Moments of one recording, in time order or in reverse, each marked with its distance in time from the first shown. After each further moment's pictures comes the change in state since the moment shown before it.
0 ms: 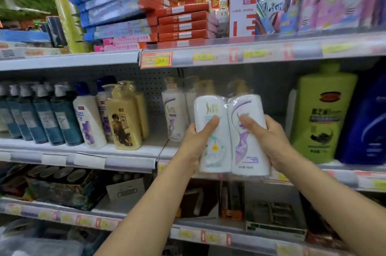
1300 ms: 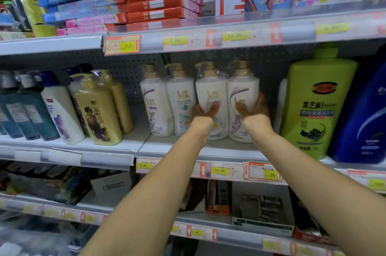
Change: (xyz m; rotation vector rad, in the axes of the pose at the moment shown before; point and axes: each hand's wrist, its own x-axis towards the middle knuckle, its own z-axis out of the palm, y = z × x) left_hand 0.097 -0.027 0.059 0.223 0.251 0.062; right_hand 0.093 0.032 -0.009 -0.210 0.233 -0.088
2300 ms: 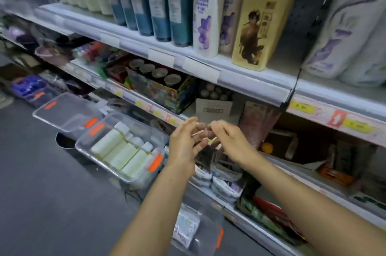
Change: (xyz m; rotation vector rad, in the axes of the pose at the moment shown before) left_hand -0.149 -0.123 -0.375 -0.508 0.535 -0.358; right_hand -0.281 0.067 0.287 -0.148 -1.049 0.037
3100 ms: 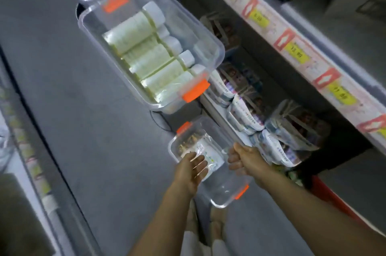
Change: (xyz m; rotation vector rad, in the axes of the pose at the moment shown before) left_hand 0.138 -0.282 -0.262 -0.329 0.630 -0.660; right_hand 0.050 0.316 0.206 0.143 -0.335 0.964
